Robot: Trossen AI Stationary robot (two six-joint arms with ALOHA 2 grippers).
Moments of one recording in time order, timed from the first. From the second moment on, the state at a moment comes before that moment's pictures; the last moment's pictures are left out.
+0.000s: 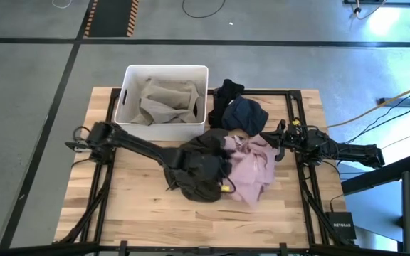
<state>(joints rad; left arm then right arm) -0.24 1.90 1.56 -0.04 -0.75 0.69 -0.07 0.00 0.01 0.04 0.17 0.28</state>
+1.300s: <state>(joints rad) 0.17 1.20 1.56 0.29 -1.15 1.07 -0.07 0.00 0.01 0.04 0.18 0.28</state>
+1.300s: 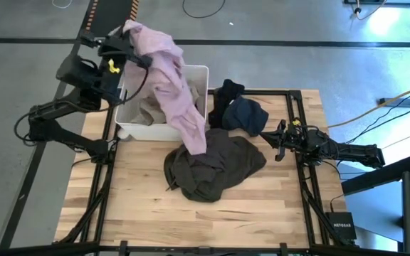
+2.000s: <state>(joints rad) 0.47 1.38 1.47 -0.95 -0.31 -0.05 -0.07 0.00 0.01 0.04 0.21 0.28</state>
